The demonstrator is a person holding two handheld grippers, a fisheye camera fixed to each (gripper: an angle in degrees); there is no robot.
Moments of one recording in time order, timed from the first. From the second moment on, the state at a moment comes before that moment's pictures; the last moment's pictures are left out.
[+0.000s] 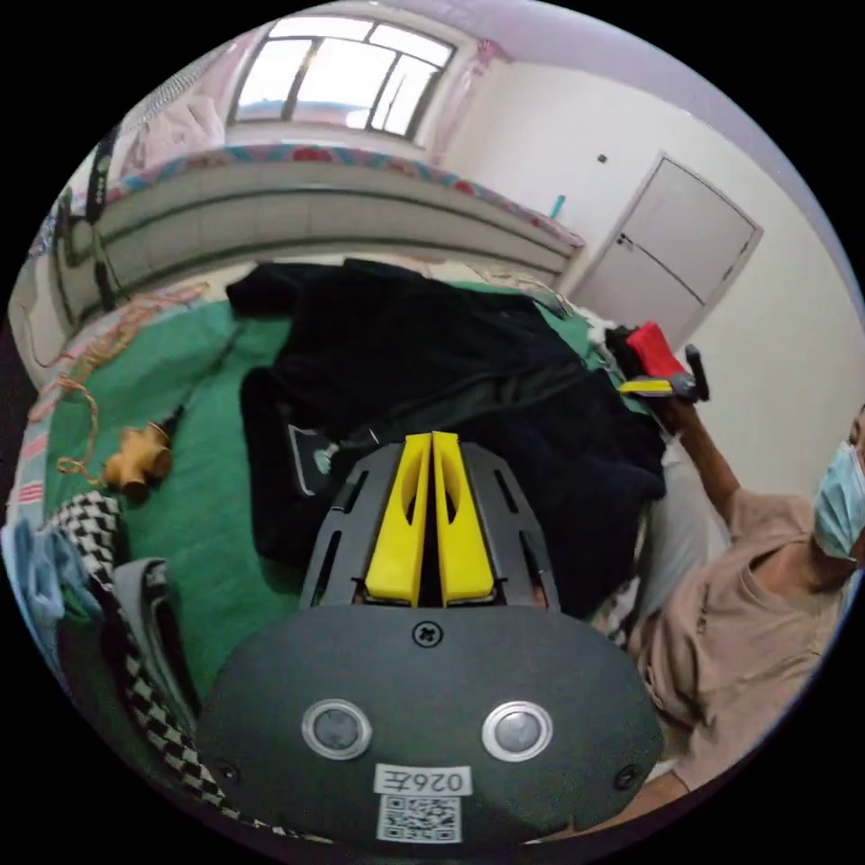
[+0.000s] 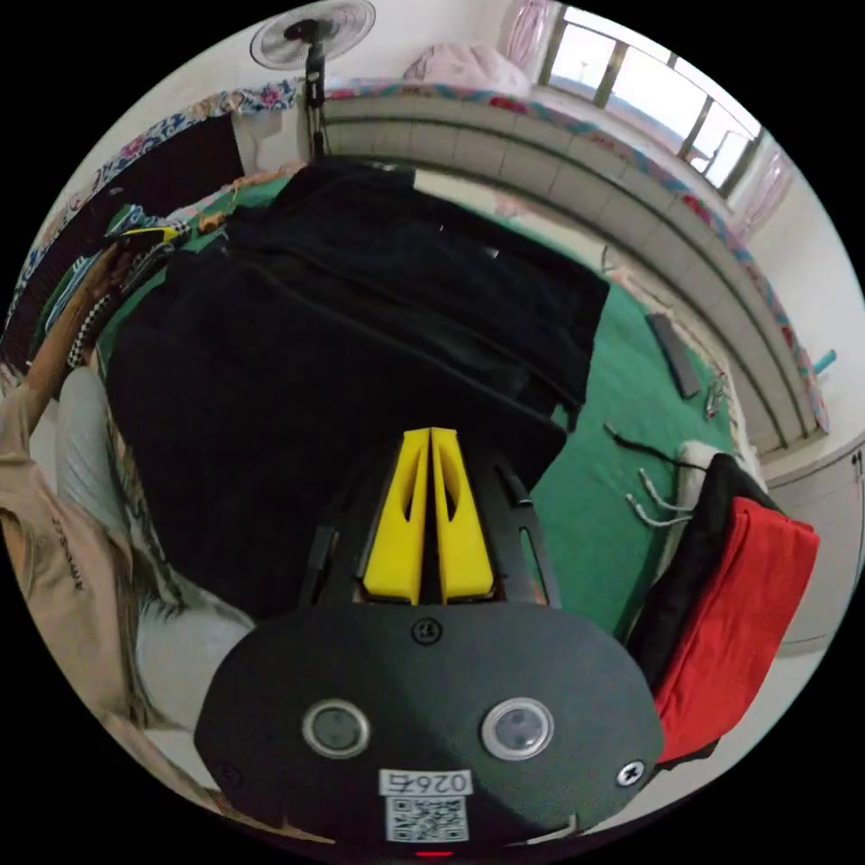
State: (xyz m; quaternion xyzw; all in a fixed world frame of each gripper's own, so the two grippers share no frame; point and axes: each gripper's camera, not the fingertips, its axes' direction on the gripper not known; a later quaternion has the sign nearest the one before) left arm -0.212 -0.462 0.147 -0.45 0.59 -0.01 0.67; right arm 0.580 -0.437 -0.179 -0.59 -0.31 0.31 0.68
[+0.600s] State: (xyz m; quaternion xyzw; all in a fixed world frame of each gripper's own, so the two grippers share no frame) left arm -0.189 -0.367 0.329 -0.61 0.58 -0.19 0.51; right arm 0.416 -0.502 -0.125 -0.54 -0.28 0.07 0.79
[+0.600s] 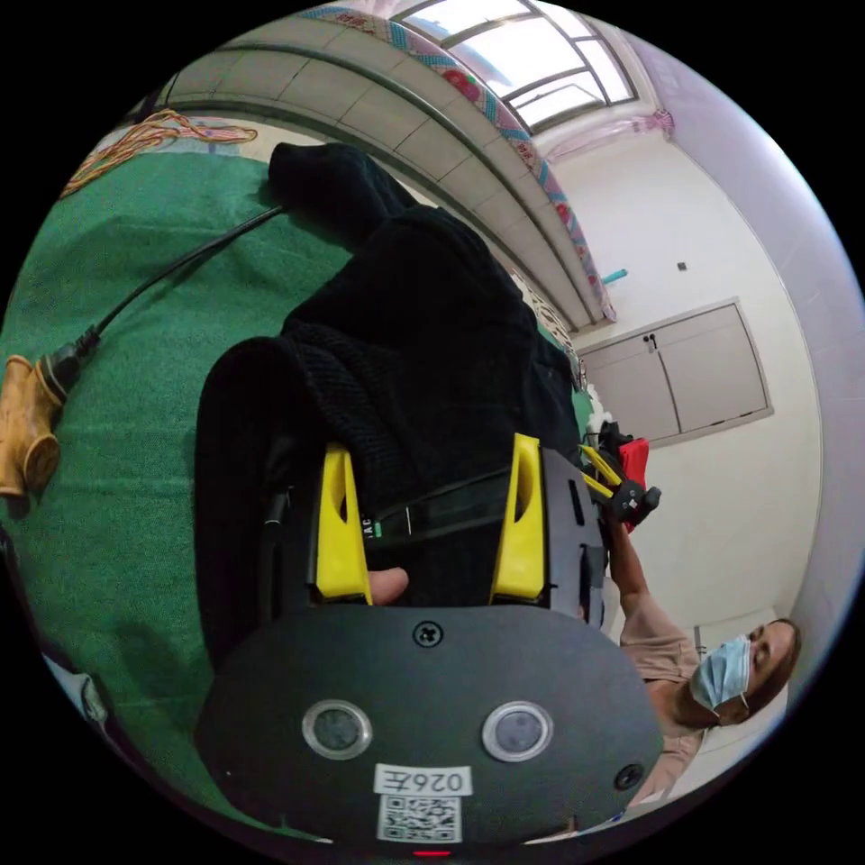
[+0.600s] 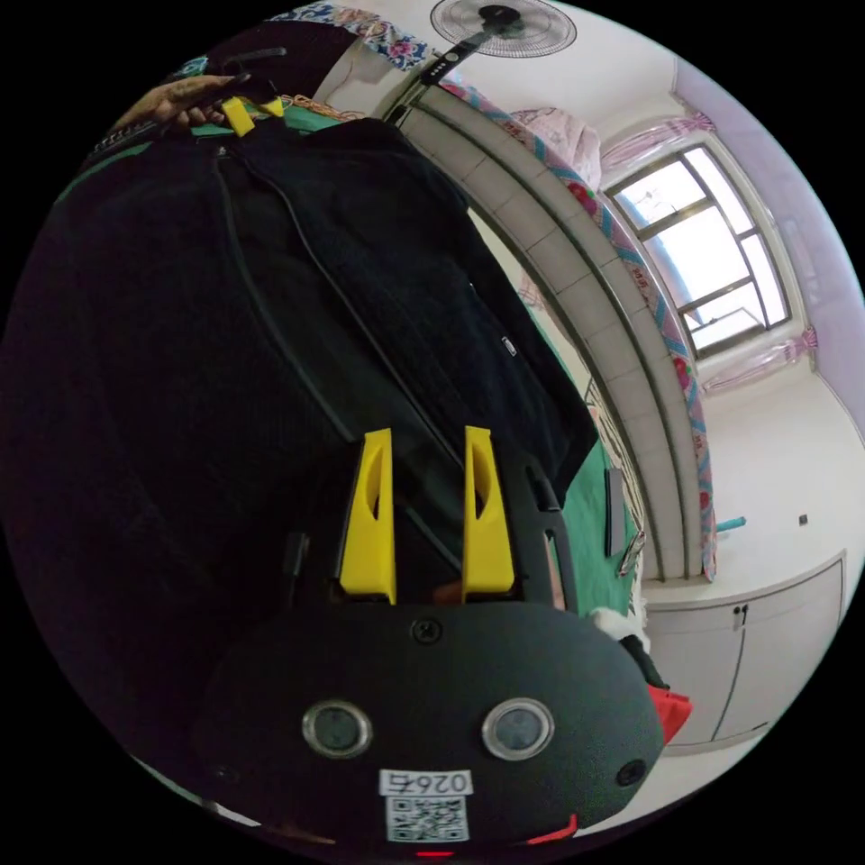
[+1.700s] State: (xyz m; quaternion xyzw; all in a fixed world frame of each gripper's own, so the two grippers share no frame) left arm -0.367 -0.374 0.430 -0.48 0.65 -0.43 0.40; right arm 0.419 -0.473 -0.127 -0.59 -0.13 -0.02 0.80
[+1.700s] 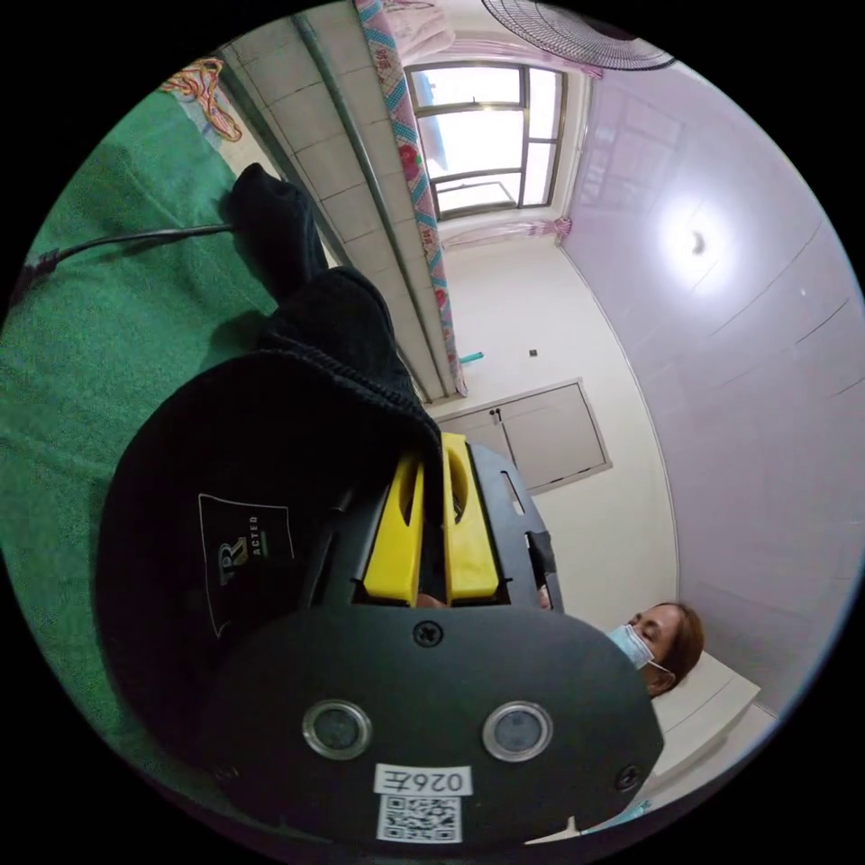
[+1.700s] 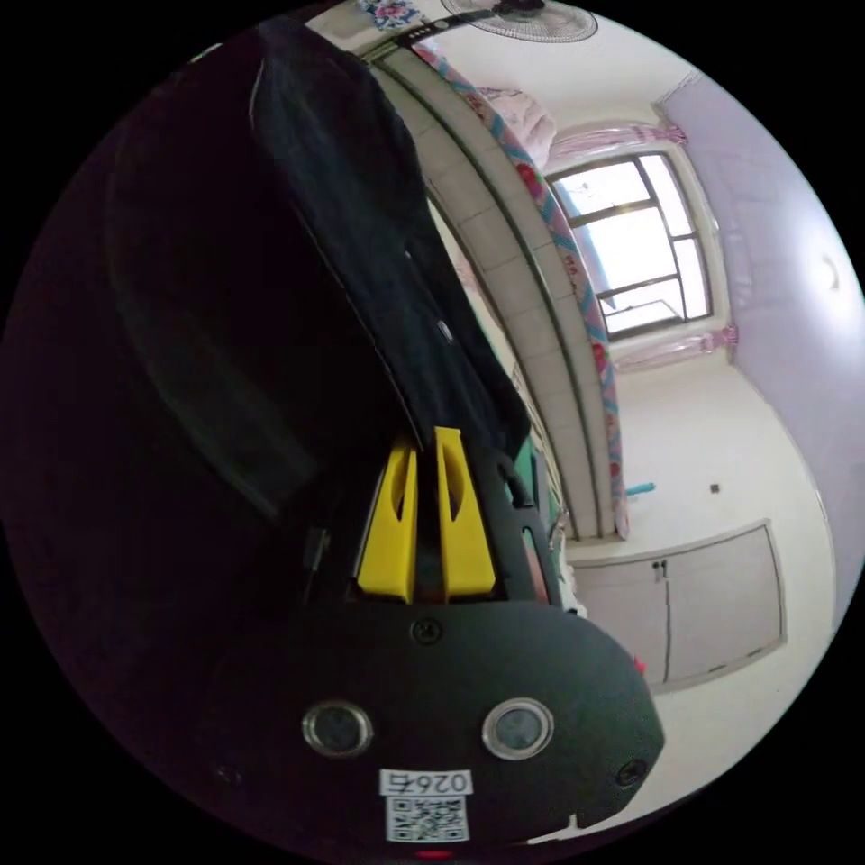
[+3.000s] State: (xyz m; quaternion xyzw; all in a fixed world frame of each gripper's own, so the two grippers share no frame) left arm -0.382 -0.403 0.236 -0.52 0.63 -0.13 0.56; right arm 0.839 -0.240 -0.288 -0.59 -0.10 0.61 0.51
